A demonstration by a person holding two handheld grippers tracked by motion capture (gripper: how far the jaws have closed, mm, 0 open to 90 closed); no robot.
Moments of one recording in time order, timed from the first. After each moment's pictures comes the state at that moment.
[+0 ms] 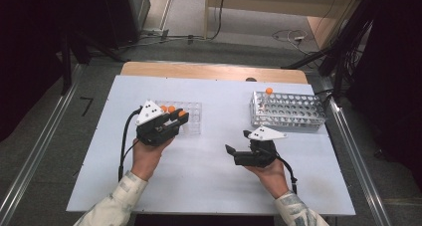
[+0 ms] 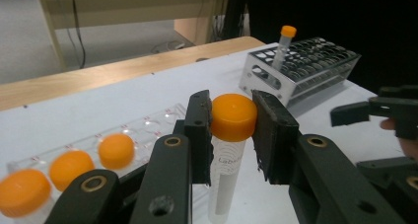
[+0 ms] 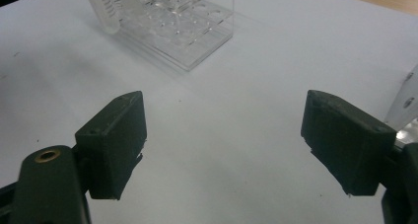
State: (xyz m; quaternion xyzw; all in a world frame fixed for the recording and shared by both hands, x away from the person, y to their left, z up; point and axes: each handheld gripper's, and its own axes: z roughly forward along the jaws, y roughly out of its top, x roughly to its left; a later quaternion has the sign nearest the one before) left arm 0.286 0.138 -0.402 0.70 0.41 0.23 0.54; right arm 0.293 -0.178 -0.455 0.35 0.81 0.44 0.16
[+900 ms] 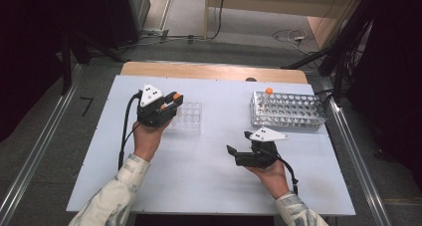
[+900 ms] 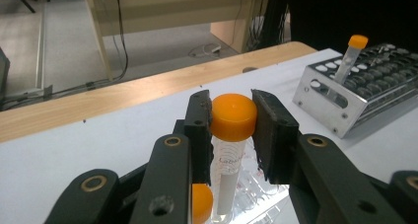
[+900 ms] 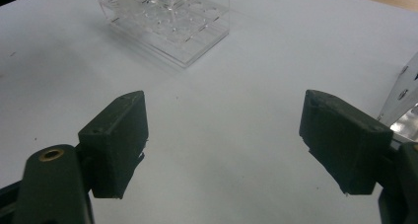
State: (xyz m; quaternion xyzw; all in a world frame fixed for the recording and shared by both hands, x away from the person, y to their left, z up) left arm 0.325 0.142 -0.402 0.69 0.44 0.28 0.50; right arm 0.291 -0.180 -0.457 0.35 0.81 0.44 0.16
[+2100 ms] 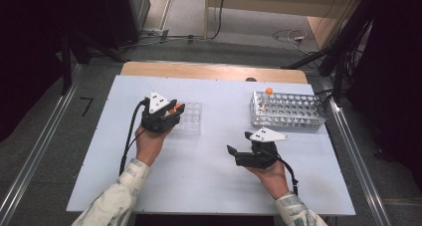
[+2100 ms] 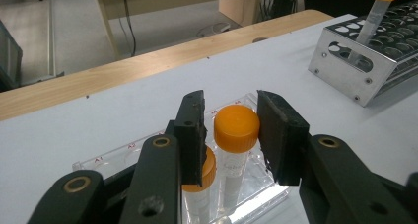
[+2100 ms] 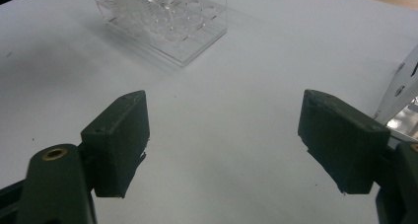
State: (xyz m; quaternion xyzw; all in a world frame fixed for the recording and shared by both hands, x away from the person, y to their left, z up) left arm 0.325 0.136 -0.424 0.71 0.45 0.29 0.46; right arm 0.290 -0.181 -0.457 0.36 0.81 0.44 0.17
